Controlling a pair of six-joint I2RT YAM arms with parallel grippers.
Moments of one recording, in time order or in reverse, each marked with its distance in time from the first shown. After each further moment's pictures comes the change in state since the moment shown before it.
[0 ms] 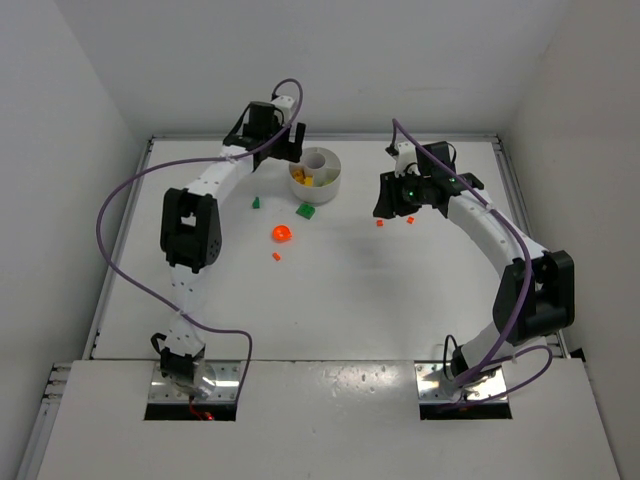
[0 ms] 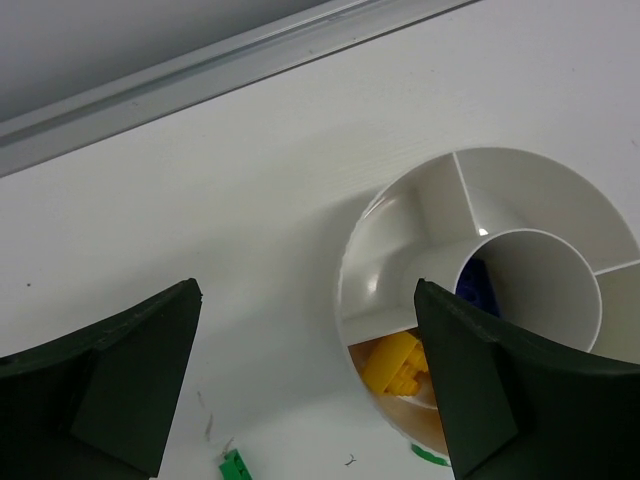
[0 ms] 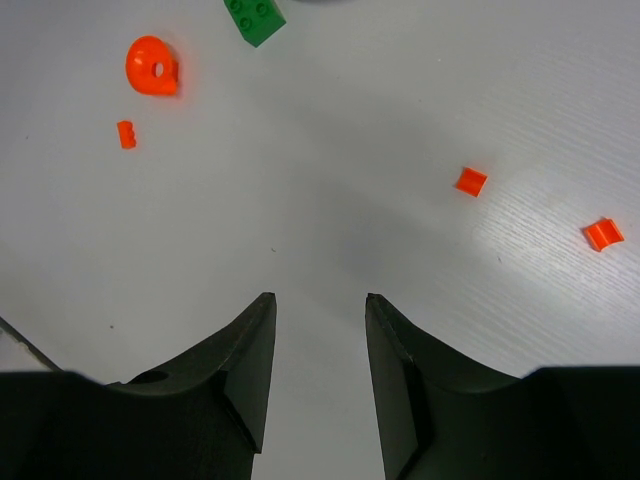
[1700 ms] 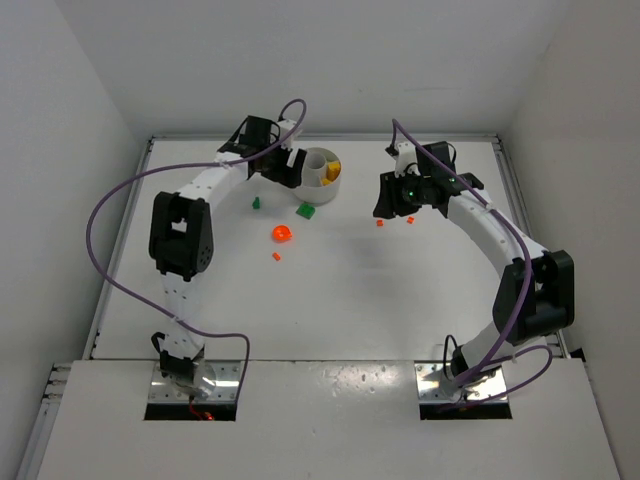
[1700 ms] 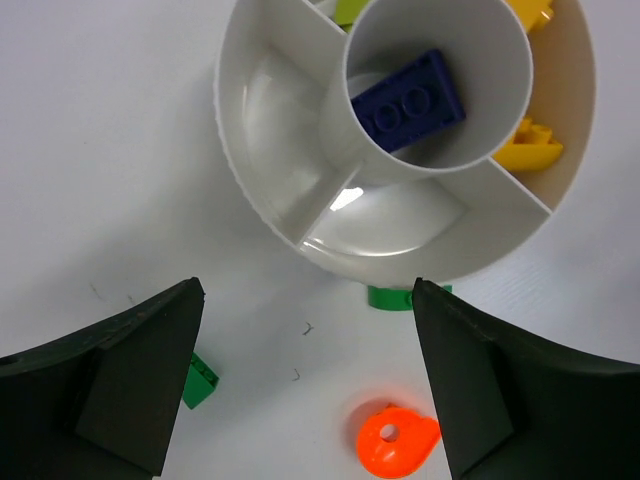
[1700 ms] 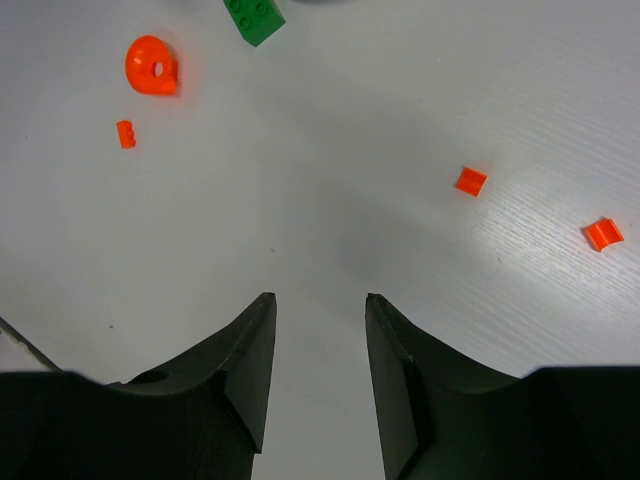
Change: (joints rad) left arm 0.000 -0.116 -0.168 -0.164 0.162 0.125; right arm -0.001 0.001 0.000 0.000 0.000 -0.001
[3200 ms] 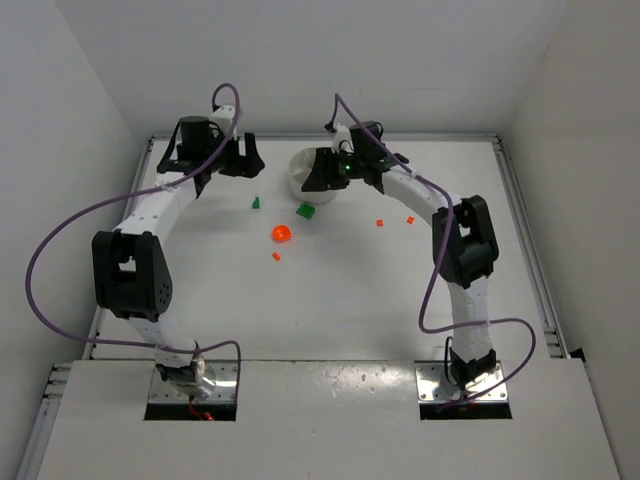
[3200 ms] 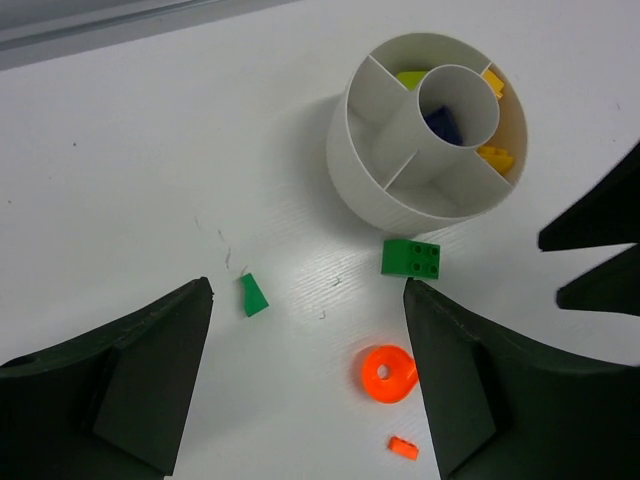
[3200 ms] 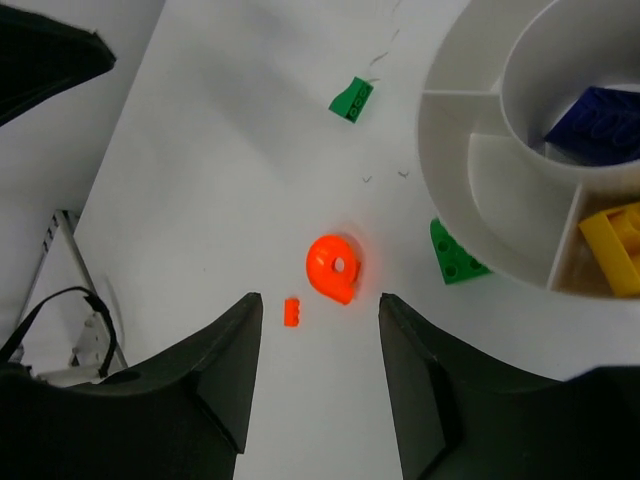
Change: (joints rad) left arm 0.190 -0.428 -0.413 0.248 0.121 -0.167; right arm 0.179 0.525 0.443 0.311 -0.227 0.306
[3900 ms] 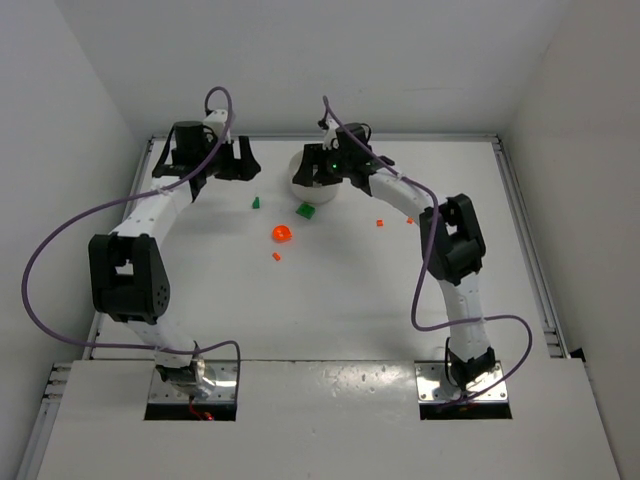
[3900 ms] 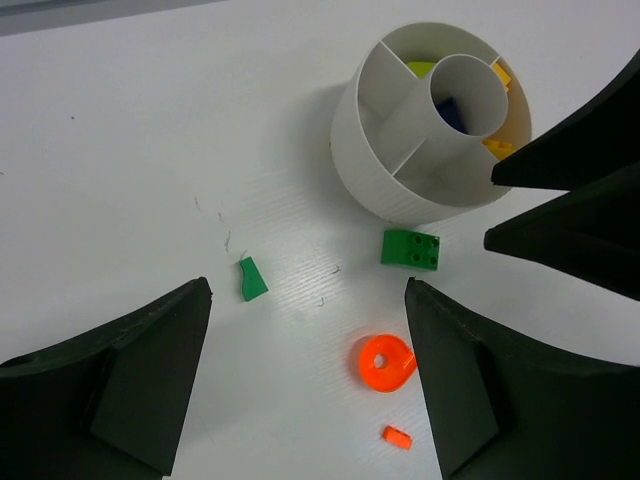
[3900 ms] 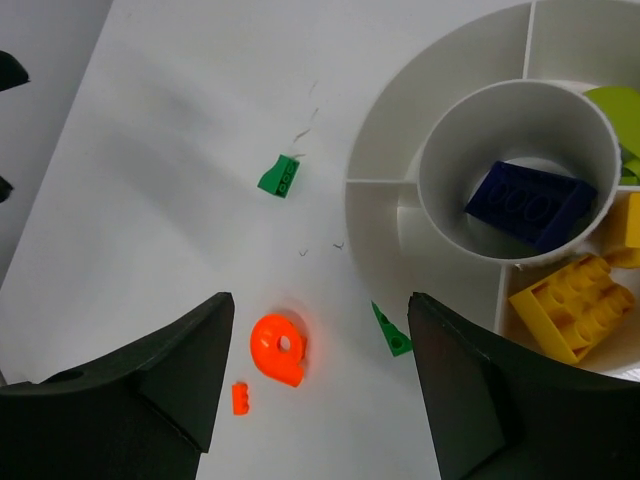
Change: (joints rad) left arm 0.034 -0.028 -0.056 0.019 0.024 -0.038; right arm 0.058 0.089 0.080 0.088 0.251 0.029
